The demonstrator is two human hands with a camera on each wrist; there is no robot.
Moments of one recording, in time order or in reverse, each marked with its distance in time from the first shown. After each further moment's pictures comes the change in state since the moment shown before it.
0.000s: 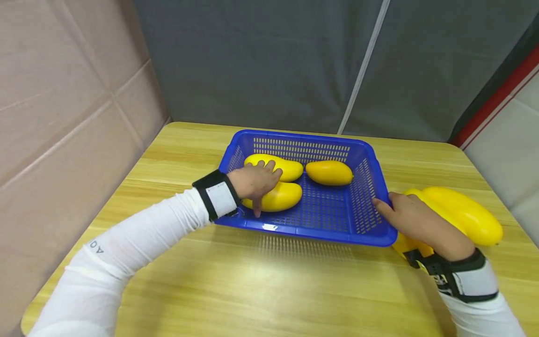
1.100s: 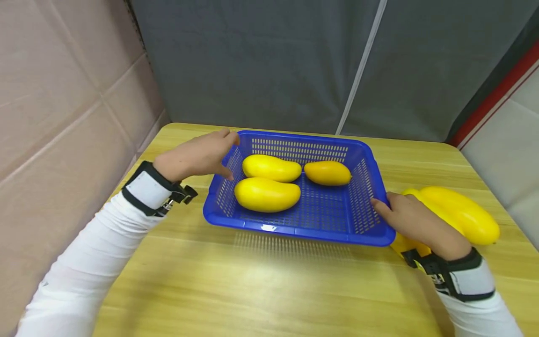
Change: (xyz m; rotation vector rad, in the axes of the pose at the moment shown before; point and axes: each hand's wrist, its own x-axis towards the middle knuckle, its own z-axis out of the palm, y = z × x) left_hand -0.072 -0.076 -0.010 -0.352 0.348 -0.084; right_hand 0.000 0.000 0.001 0.006 0.010 -0.006
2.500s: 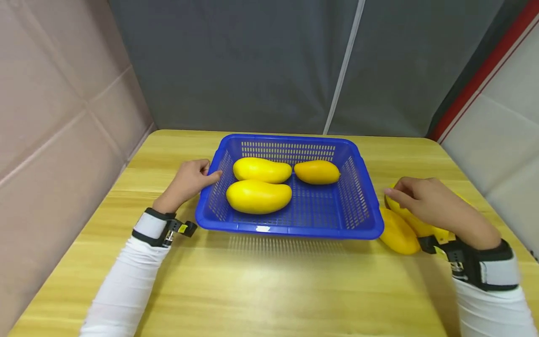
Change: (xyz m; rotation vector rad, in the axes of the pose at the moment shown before) left_hand 0.000 -0.057 0.098 -0.551 0.368 -0.178; right_hand -0.036 0.011 -0.033 -0.192 0.216 -0.054
